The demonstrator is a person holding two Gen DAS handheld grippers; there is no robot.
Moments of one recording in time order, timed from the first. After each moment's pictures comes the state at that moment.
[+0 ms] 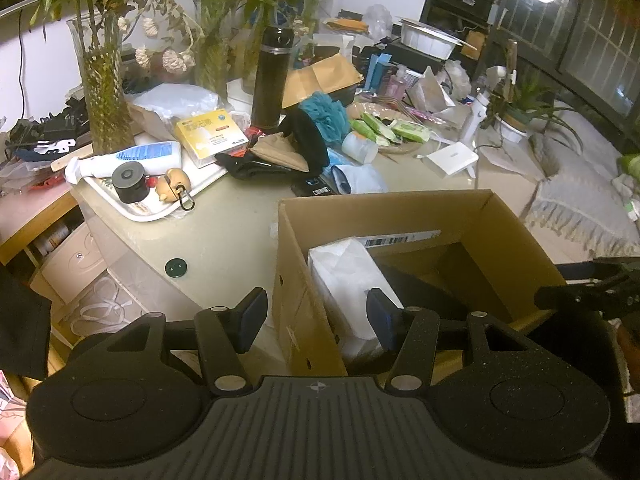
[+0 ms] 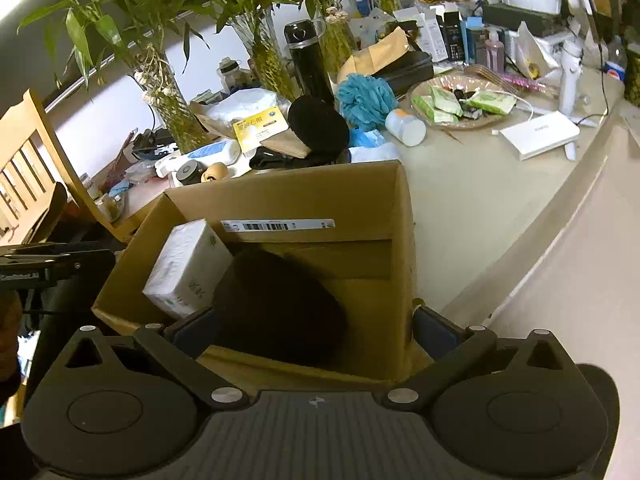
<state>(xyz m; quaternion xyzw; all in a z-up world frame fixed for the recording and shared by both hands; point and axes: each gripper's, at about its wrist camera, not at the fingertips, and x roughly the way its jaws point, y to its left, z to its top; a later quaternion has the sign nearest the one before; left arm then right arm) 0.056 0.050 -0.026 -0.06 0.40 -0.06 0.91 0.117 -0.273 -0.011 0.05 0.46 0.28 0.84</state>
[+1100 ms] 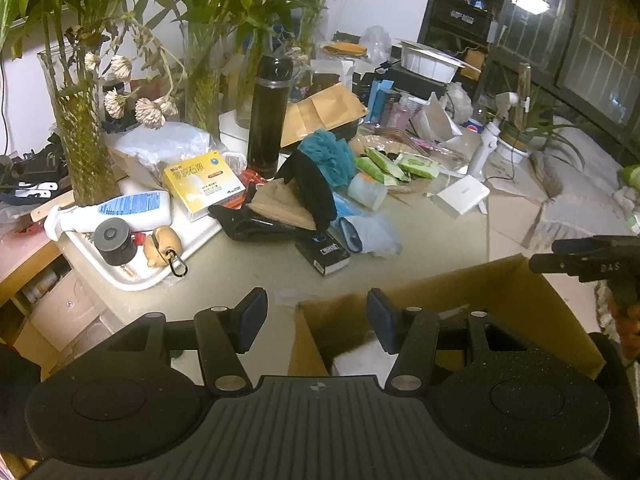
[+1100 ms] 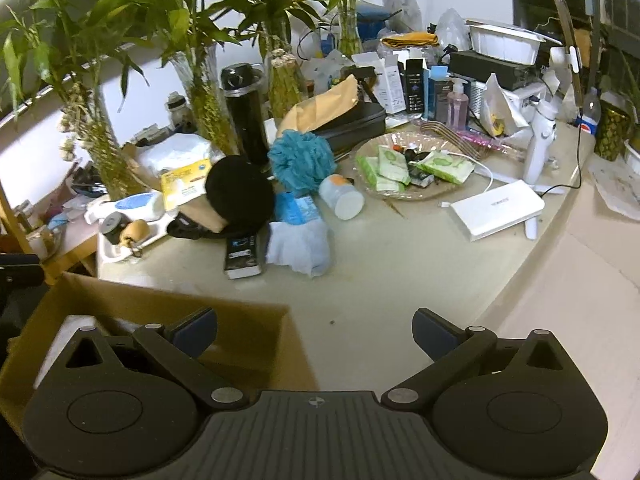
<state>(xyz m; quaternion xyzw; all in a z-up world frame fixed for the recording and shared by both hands) 0.125 0.062 -0.026 -0.05 0.37 -0.07 0.93 0.226 -0.282 -0.022 0.00 0.40 0.22 0.89</state>
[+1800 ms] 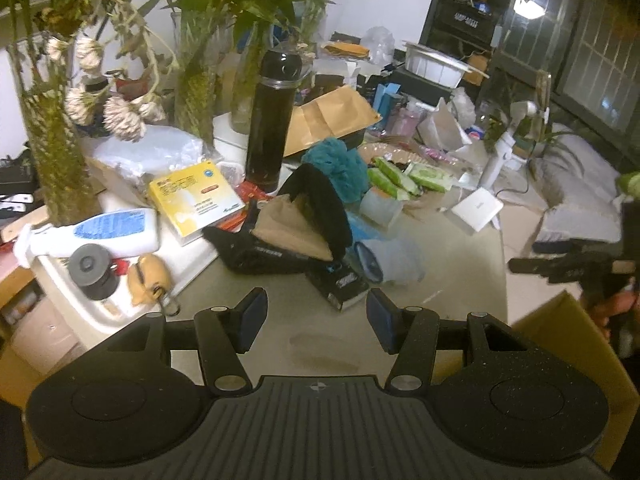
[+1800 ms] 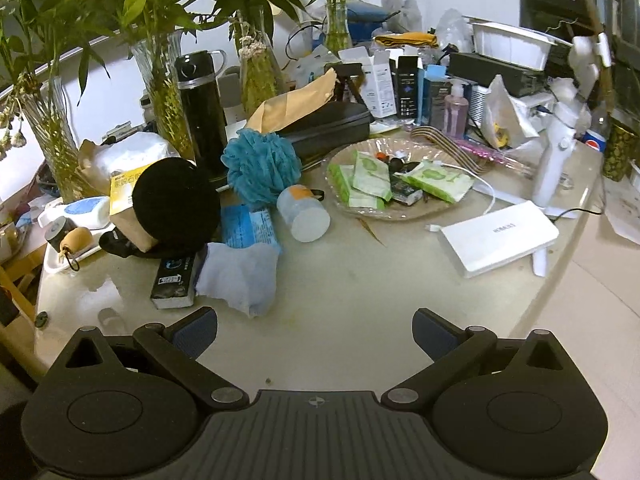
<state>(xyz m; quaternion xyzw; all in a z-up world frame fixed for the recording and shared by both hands) 0.194 0.088 -0.051 -0.06 0.36 -0.09 0.93 0.319 -0.283 -0.088 -0.01 0.39 0.23 0.89</state>
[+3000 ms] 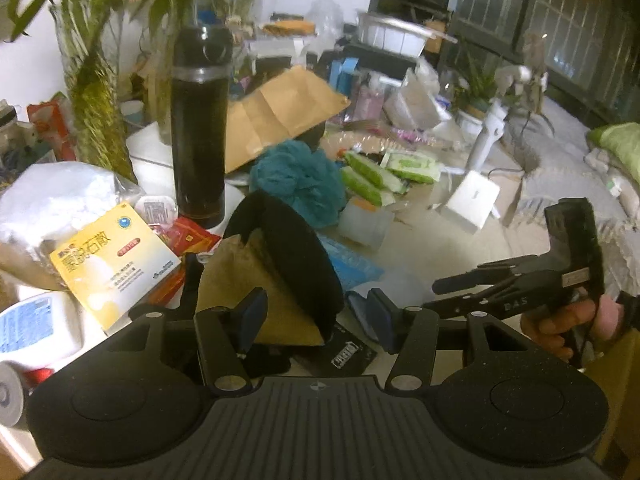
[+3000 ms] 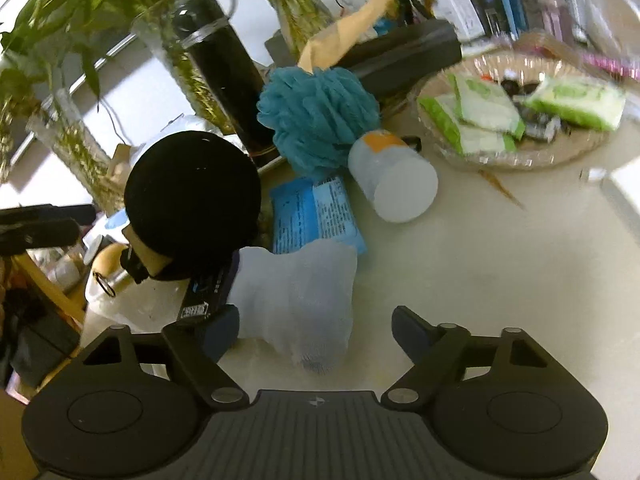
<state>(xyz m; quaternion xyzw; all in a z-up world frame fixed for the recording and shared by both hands) 0.319 0.064 -0.092 -0.01 0.37 -0.18 0.91 0.416 -0.225 -0.189 0.11 0.45 0.35 0.82</state>
